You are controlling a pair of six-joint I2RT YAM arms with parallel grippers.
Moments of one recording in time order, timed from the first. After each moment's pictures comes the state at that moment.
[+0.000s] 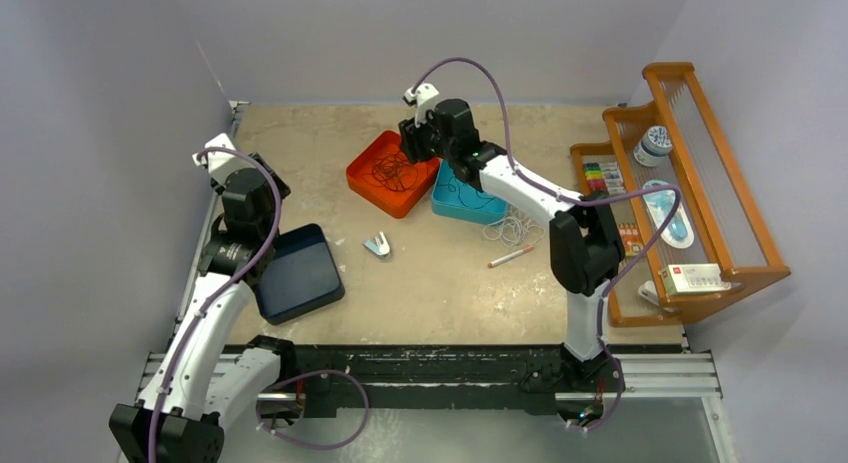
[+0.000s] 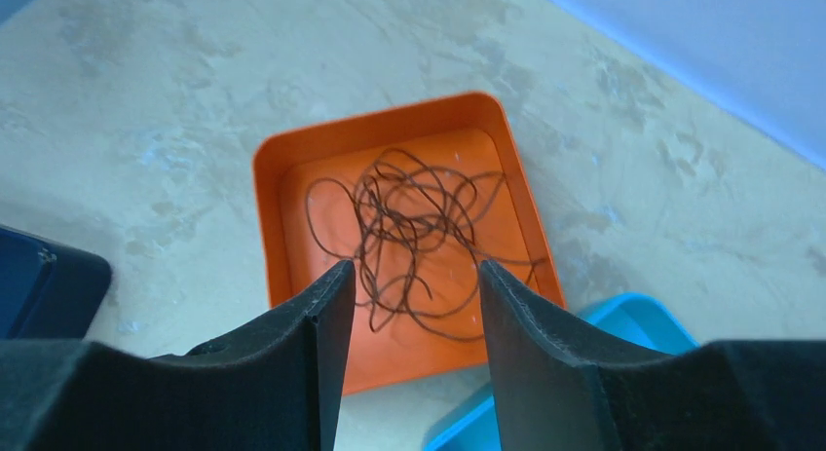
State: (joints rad) left arm -0.18 0.87 0.87 -0.27 -0.57 -0.47; right arm 0.60 1.98 1.64 -0.03 -0.10 -0.01
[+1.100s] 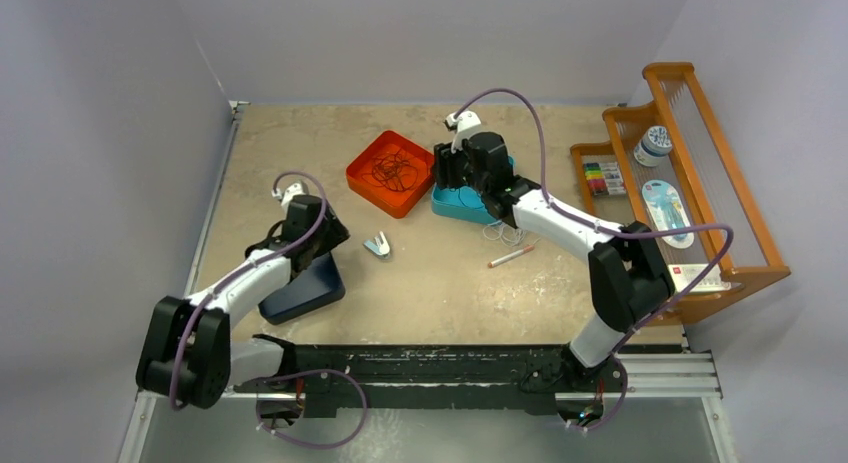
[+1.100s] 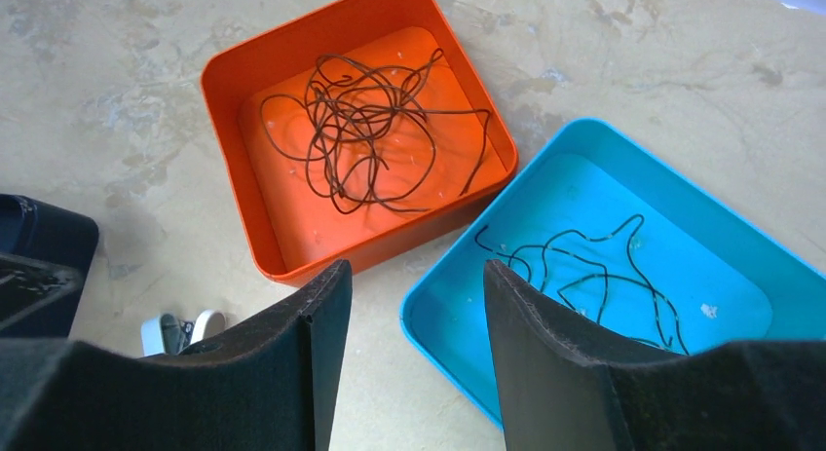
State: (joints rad) left arm -0.25 1.20 0.58 -0.14 -0.17 -0.77; right arm 0.57 1.67 1.17 0.12 0.02 0.12
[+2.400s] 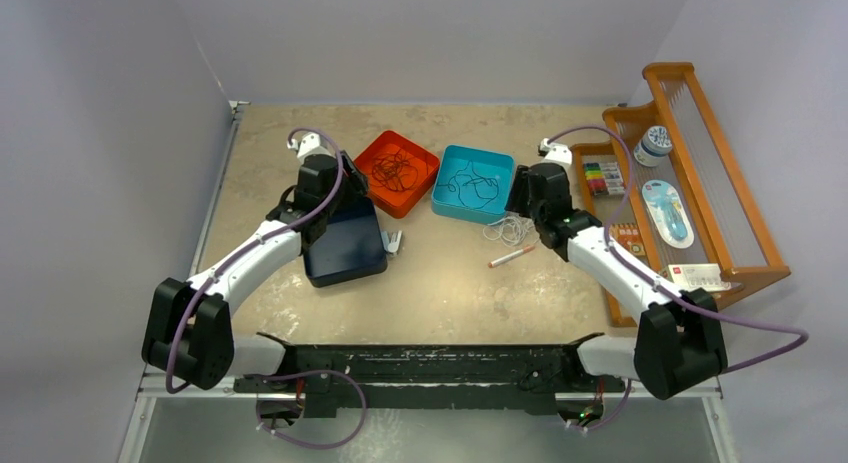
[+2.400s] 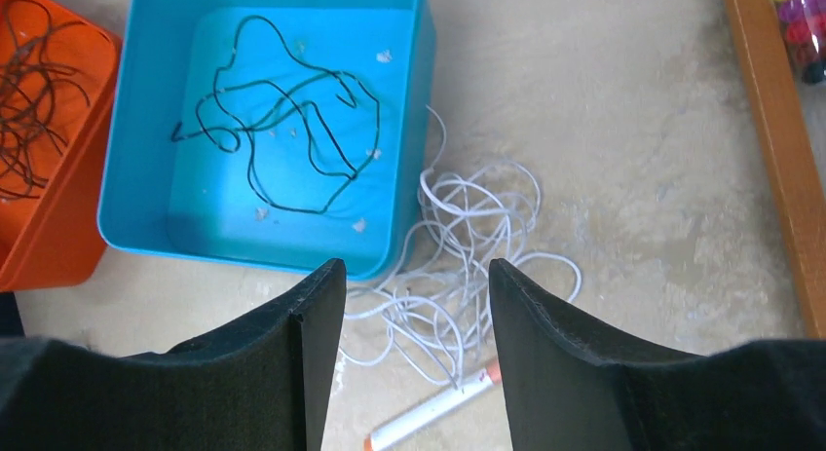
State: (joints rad) left arm -0.37 1.33 0.87 -0.01 -0.22 -0.69; right arm 0.37 1.29 0.83 -0.13 0.35 0.41
